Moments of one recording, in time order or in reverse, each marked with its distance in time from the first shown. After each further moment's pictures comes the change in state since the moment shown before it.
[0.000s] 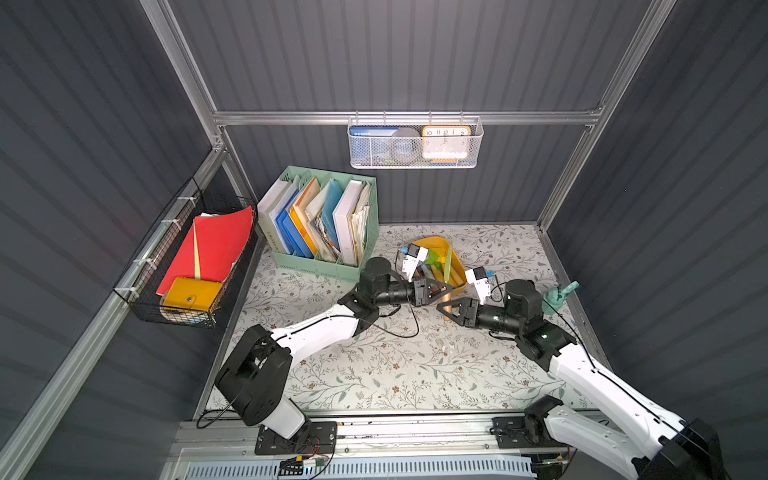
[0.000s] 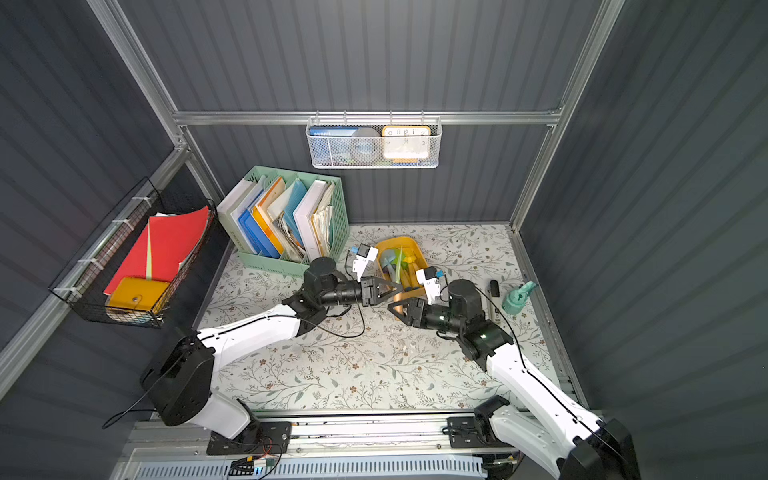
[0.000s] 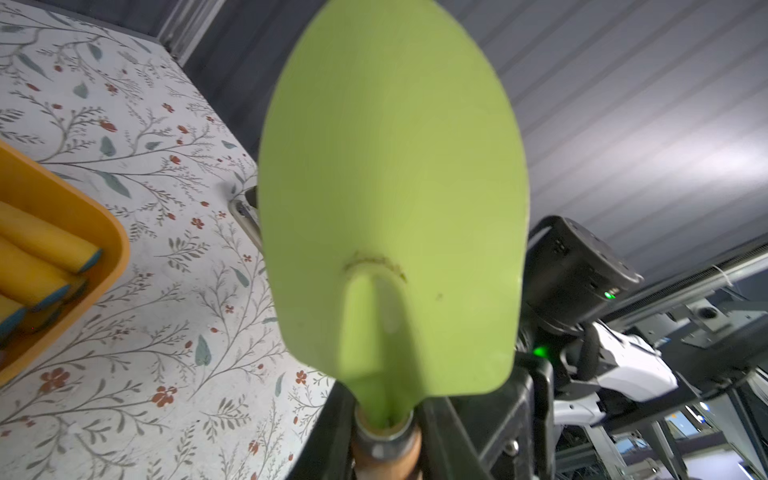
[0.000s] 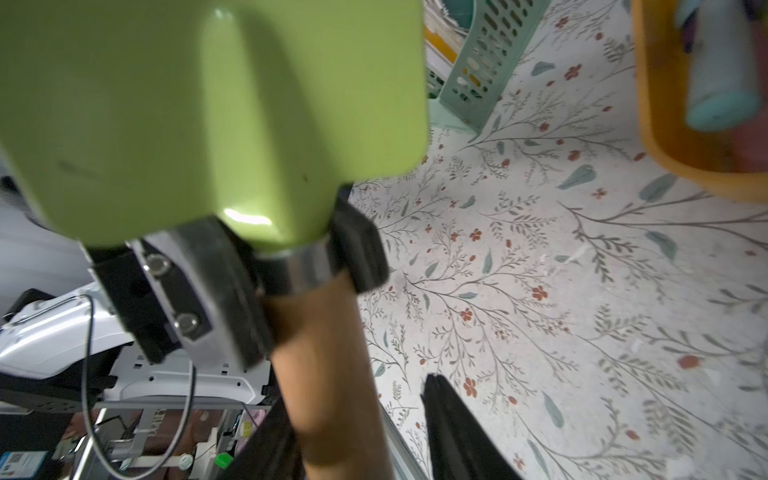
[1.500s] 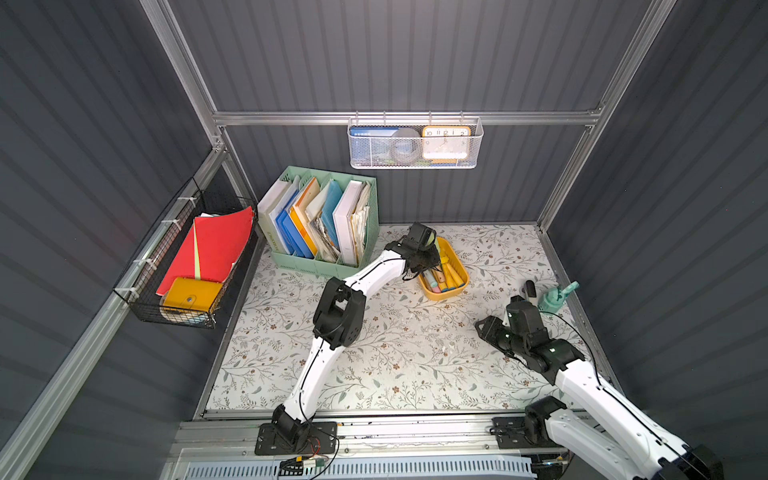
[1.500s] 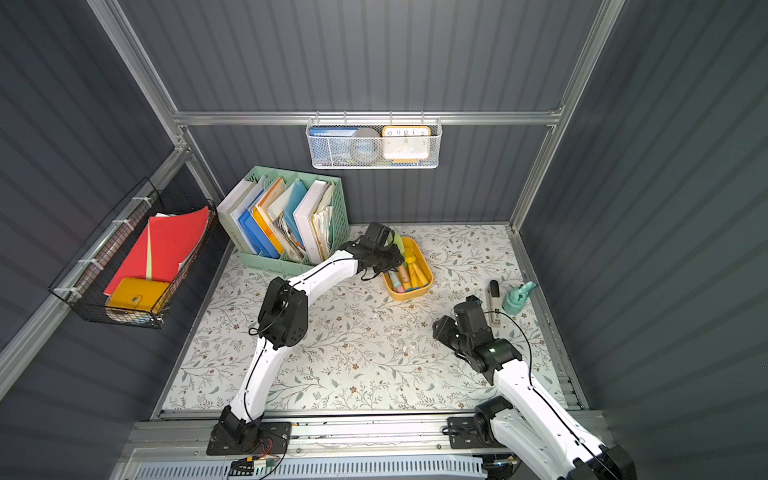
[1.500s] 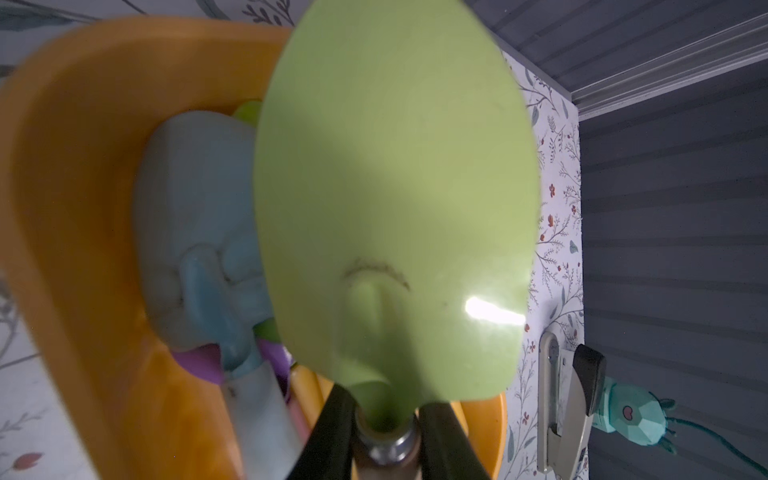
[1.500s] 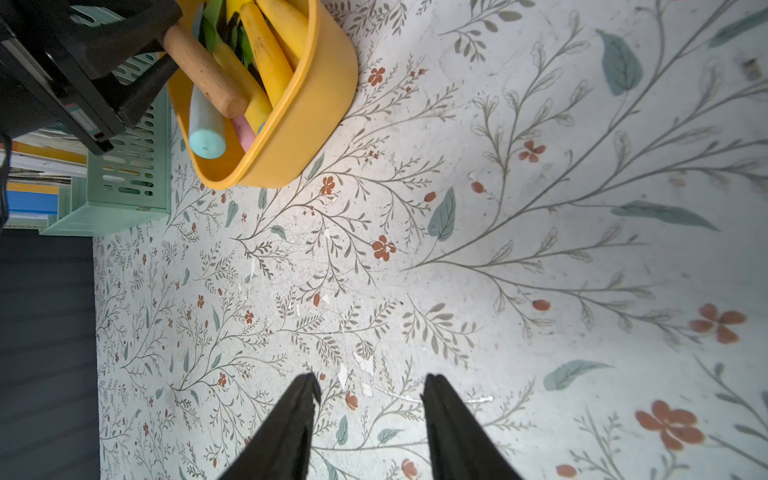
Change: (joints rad) left arm 0.059 0.835 1.103 -0.910 -0.539 -0.051; right arm -0.097 -0.099 -0.147 -0.360 0.551 0.082
